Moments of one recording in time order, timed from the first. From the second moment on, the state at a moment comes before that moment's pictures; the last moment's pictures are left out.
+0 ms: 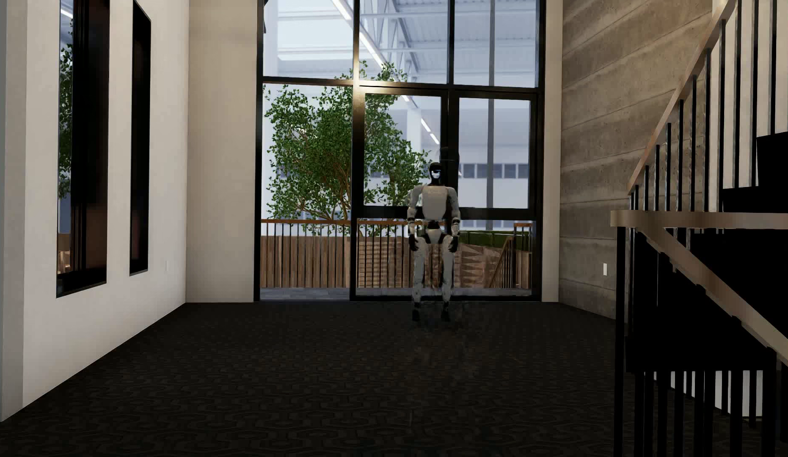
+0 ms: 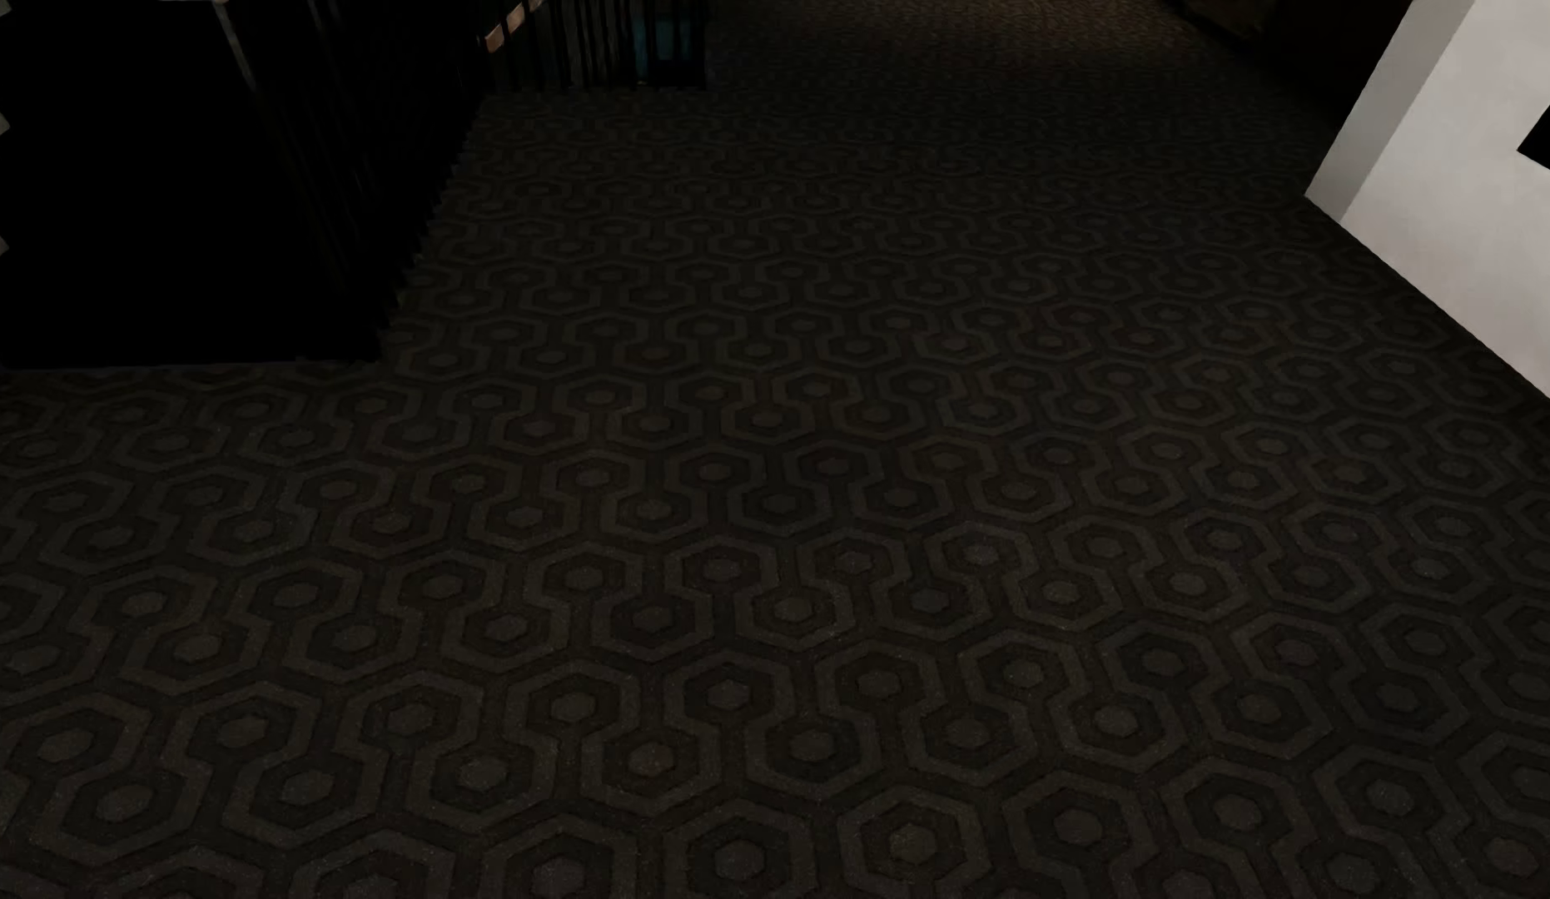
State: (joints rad) body 0.08 0.14 -0.01 -0.06 -0.08 -0.09 0.00 0.00 0.01 0.23 0.22 0.28 0.27 -0.17 -0.24 0.29 -0.24 0.00 0.00 -0.42 0.40 0.76 0.78 0.00 0.00 0.00 0.00 0.00 0.00
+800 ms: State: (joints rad) body 0.05 -0.48 -0.08 -0.13 -0.10 -0.13 0.00 0.00 0.06 0.47 1.13 0.25 0.34 -0.50 -0.42 0.28 -0.21 0.00 0.00 -0.35 0.27 0.72 0.79 0.00 0.00 0.00 0.00 0.00 0.00
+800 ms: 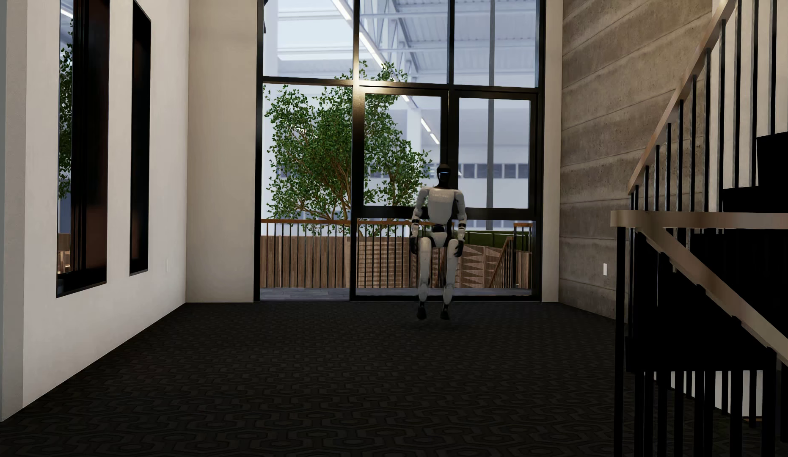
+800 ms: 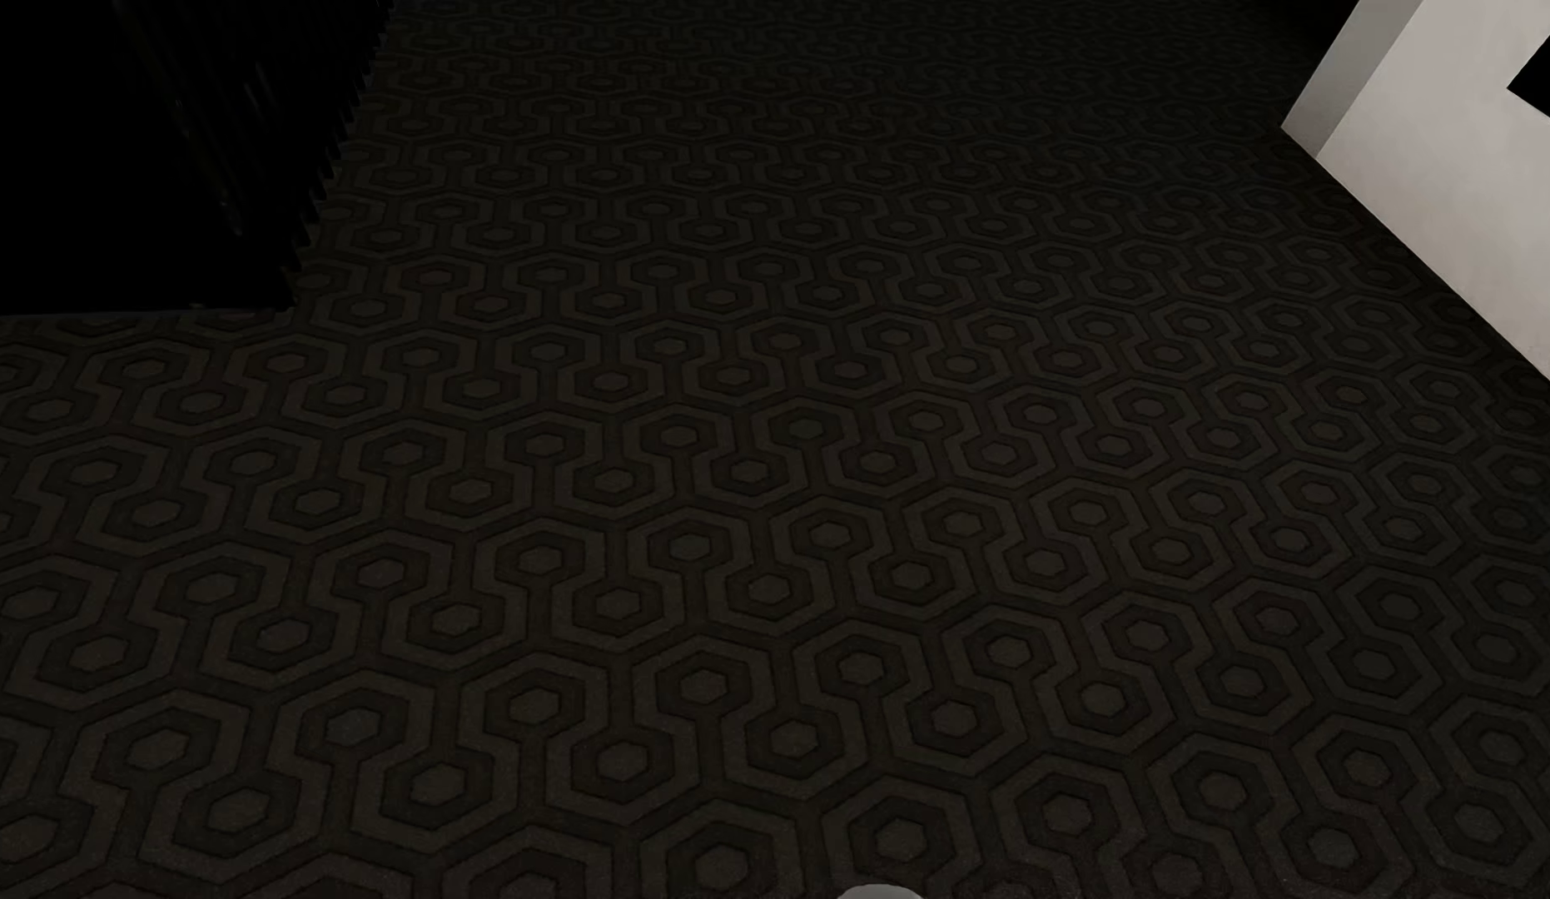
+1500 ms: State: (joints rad) body -0.46 -0.06 0.00 -0.03 0.00 -0.05 0.00 0.00 0.12 1.20 0.63 0.25 0.26 0.14 -0.28 0.32 -0.27 0.00 0.00 -0.46 0.19 0.64 0.56 0.00 0.00 0.00 0.00 0.00 0.00
